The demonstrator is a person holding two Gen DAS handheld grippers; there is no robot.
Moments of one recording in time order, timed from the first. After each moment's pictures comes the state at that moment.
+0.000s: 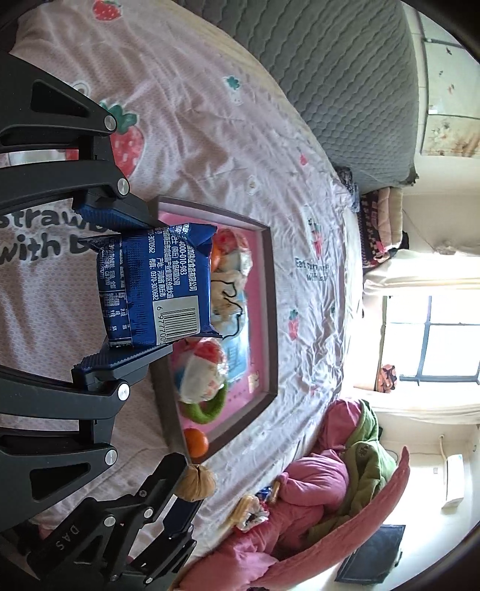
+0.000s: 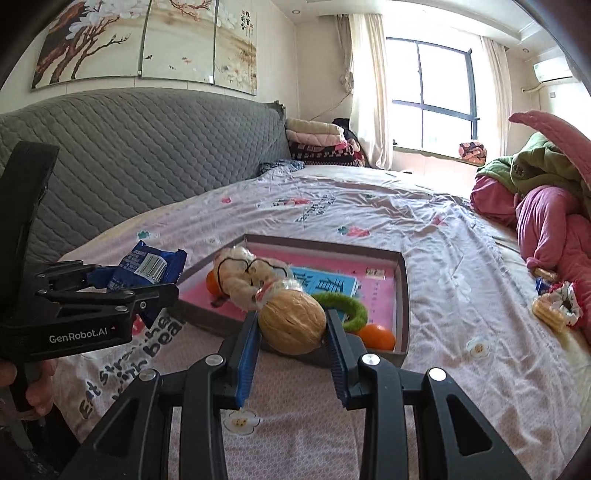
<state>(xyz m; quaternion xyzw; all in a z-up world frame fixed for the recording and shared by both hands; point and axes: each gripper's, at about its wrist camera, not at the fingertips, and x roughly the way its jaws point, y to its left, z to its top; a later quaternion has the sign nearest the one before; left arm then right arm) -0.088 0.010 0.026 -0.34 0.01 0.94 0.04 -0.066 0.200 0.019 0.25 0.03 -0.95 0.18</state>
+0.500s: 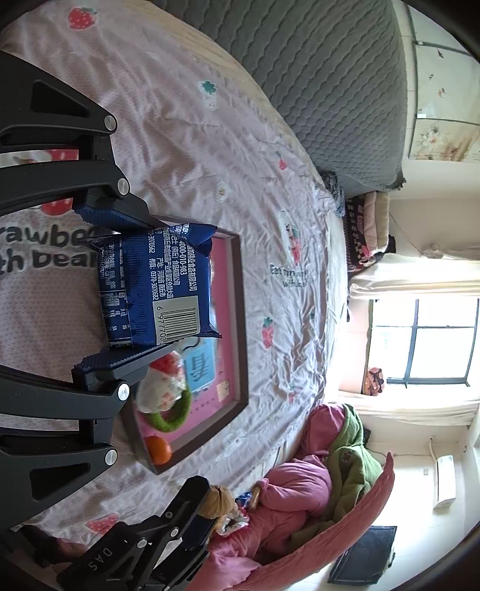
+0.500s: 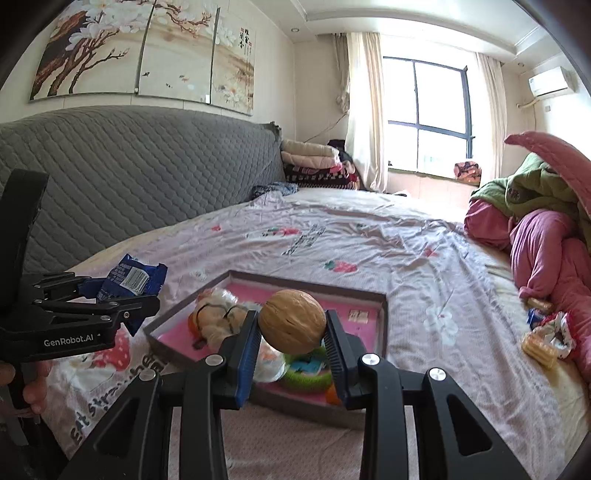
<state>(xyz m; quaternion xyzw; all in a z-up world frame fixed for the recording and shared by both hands) -0.114 0.001 0.051 -0.31 0.01 0.95 0.04 -0.094 0.212 0.047 0.21 0.04 -0.96 0.17</state>
